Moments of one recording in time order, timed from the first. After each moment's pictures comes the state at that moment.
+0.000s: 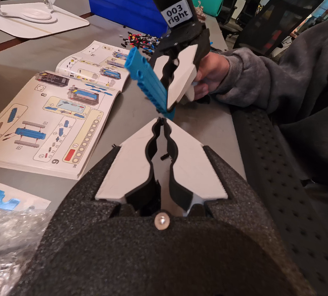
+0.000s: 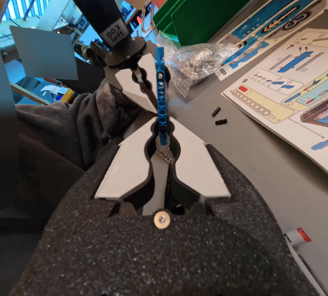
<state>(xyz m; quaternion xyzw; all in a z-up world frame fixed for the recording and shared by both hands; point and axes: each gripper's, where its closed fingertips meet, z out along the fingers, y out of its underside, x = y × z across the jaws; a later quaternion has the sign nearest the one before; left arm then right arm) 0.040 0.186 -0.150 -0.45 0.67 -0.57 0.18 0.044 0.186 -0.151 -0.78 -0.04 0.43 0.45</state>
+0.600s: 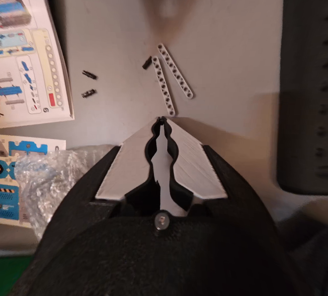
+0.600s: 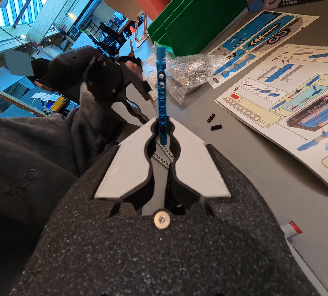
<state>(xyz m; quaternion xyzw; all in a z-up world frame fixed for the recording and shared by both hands) -0.037 0.199 -0.221 -0.36 0.90 -0.22 0.14 0.050 0.190 -0.142 -0.78 -0.03 0.41 0.47</state>
